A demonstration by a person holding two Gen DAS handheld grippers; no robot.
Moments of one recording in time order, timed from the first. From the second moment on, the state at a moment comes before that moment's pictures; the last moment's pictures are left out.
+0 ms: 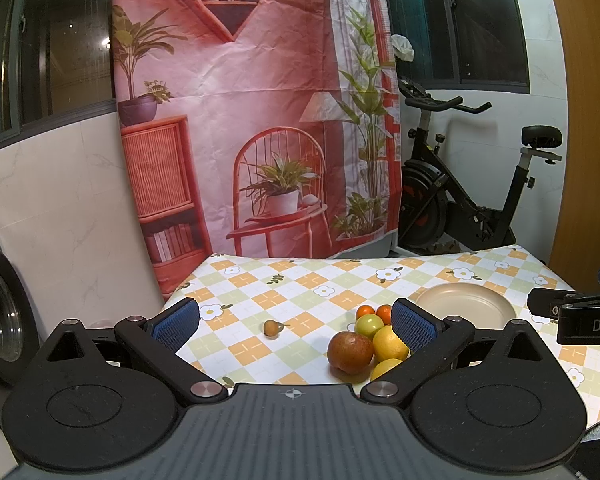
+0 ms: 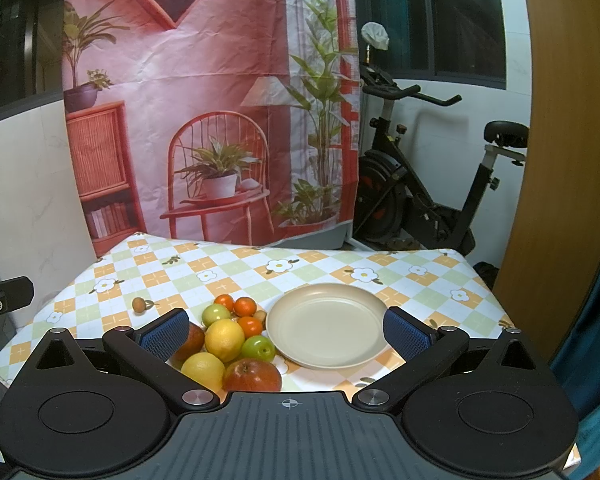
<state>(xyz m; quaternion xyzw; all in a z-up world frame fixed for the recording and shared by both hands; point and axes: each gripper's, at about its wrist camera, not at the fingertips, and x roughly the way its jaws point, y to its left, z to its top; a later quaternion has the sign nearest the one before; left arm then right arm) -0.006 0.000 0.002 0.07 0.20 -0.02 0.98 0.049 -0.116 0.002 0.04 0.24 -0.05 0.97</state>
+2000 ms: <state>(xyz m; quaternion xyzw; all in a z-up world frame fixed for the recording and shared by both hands) 0.123 -0.002 -0.074 0.04 0.28 -0.09 0.95 0.147 -0.148 -0.088 -0.02 0.20 0.03 0.98</state>
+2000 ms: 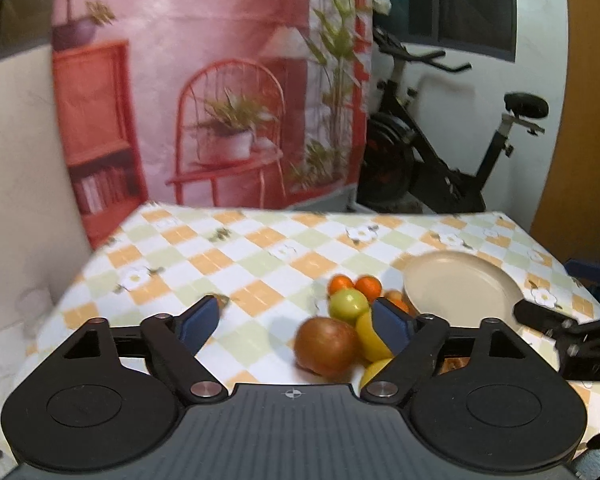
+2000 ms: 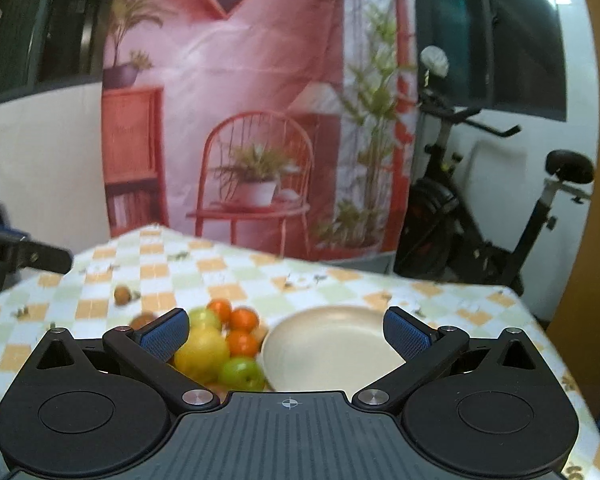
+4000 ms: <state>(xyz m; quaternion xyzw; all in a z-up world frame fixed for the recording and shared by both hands) 0.213 -0.070 -0.155 -0.03 0.49 -0.31 0.81 0.189 -0.162 -0.190 0.04 0.31 0.23 0.92</state>
